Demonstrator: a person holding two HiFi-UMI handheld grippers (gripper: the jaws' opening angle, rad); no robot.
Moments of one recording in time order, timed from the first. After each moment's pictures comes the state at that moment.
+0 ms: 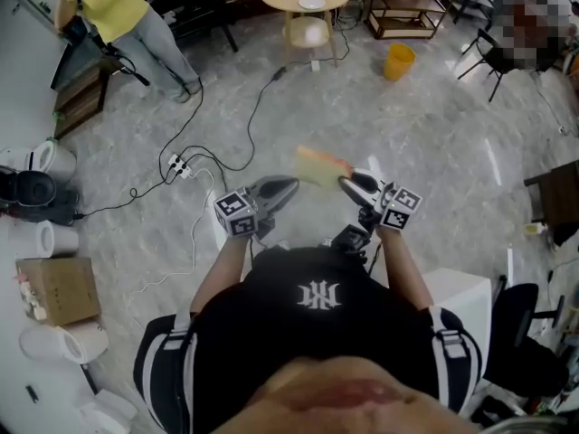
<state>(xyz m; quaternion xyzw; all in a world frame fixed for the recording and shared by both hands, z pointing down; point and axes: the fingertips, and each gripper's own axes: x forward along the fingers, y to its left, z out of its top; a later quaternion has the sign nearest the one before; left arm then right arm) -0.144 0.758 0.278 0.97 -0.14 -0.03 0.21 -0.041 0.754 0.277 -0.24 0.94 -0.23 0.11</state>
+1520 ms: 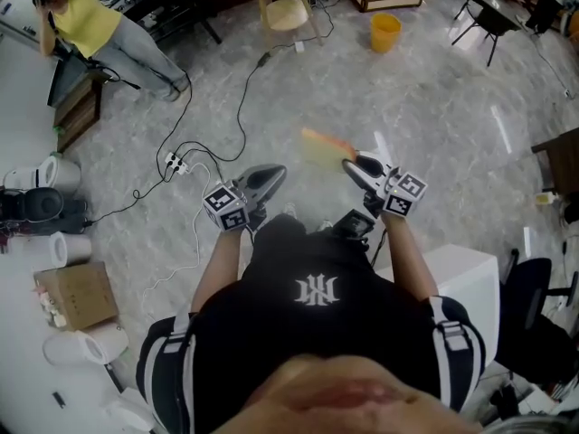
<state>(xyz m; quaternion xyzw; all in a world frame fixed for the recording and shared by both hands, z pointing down) -0.093 0.761 0.292 0.96 -0.16 0.01 0.22 0.052 0.764 0.301 -0.30 0.92 -0.22 0.11</state>
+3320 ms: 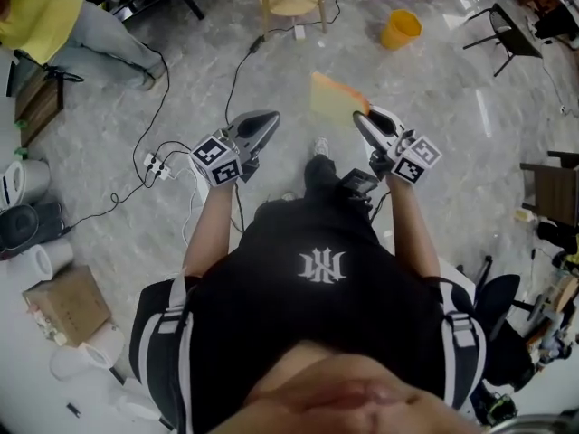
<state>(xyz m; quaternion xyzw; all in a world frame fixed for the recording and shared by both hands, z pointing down) -0.132 0.416 0.306 0.96 -0.18 -0.02 0.21 0.034 0.433 0.290 -0.35 0.91 -0.22 0.07</state>
